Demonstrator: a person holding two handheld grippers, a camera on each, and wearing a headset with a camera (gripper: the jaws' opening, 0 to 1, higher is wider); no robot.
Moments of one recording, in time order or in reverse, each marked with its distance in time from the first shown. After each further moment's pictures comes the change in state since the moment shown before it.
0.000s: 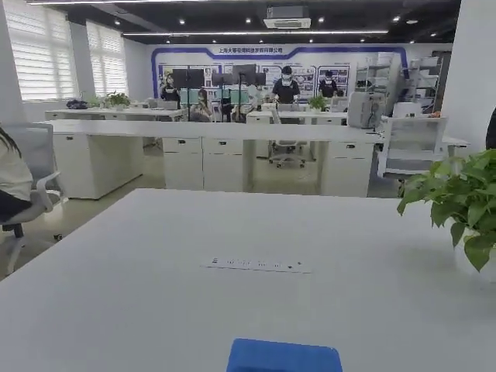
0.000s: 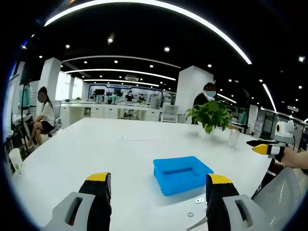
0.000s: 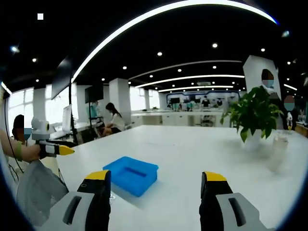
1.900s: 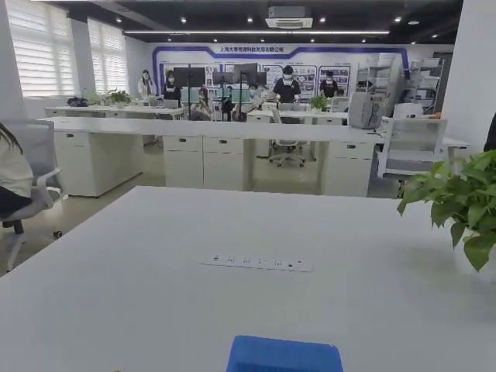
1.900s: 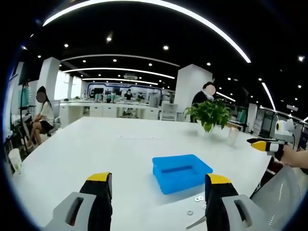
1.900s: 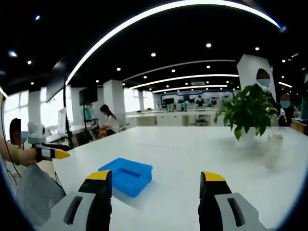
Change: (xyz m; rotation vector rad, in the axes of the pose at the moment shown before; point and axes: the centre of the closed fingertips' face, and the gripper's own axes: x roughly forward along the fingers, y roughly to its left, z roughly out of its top) left arm 0.000 0.000 -0.001 0.001 0.008 -0.004; right arm -0.004 -0.014 0.001 0.015 -0.017 -0.040
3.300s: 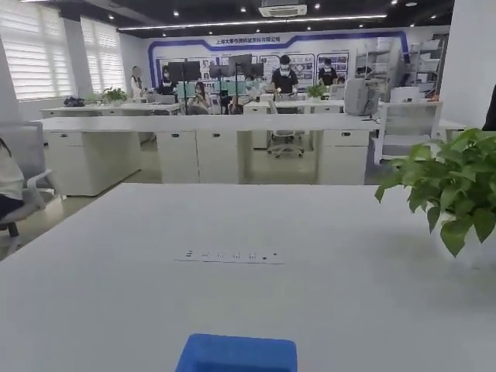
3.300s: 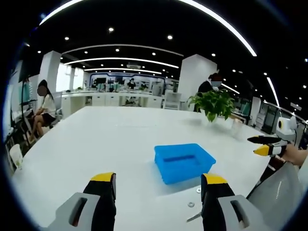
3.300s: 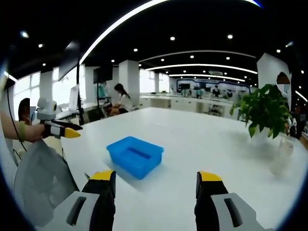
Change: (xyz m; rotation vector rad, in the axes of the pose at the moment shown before) left arm 0.009 -0.007 -0.021 -0.009 0.131 0.005; right arm 0.007 0.015 -0.034 -0.115 0.176 0.119
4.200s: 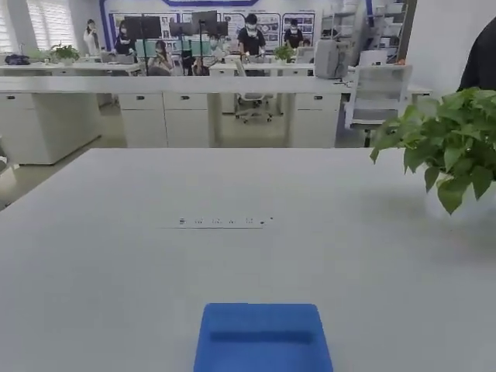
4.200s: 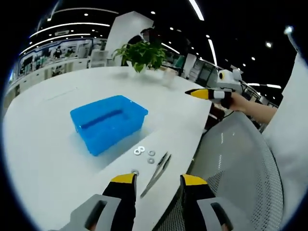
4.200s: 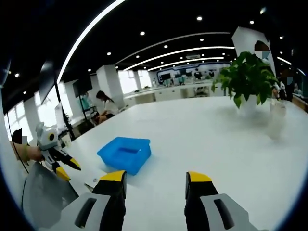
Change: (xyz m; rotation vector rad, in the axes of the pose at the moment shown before) left arm 0.009 -0.083 -0.082 0.264 0.446 -0.672; right arm -0.005 -0.024 -0.021 0.265 0.035 -0.080
